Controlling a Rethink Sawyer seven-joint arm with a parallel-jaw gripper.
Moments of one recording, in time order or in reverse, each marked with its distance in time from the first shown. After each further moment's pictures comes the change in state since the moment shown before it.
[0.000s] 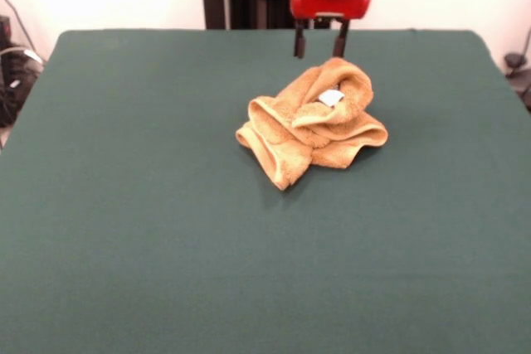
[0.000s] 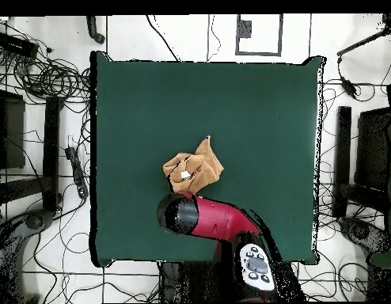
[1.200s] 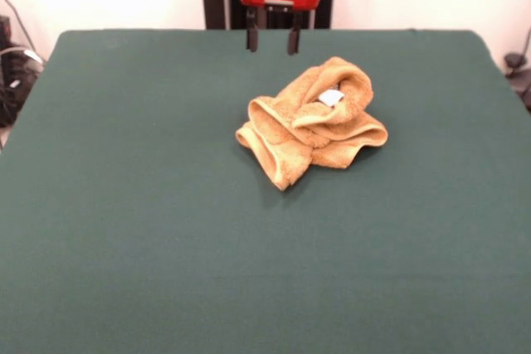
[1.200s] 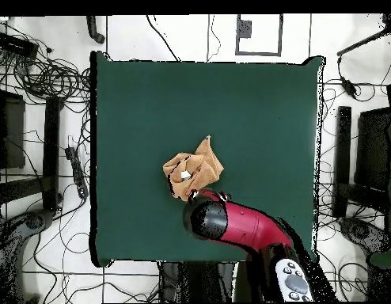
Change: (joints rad) arm -0.128 -0.066 0.011 0.023 -0.059 -0.057 0.000
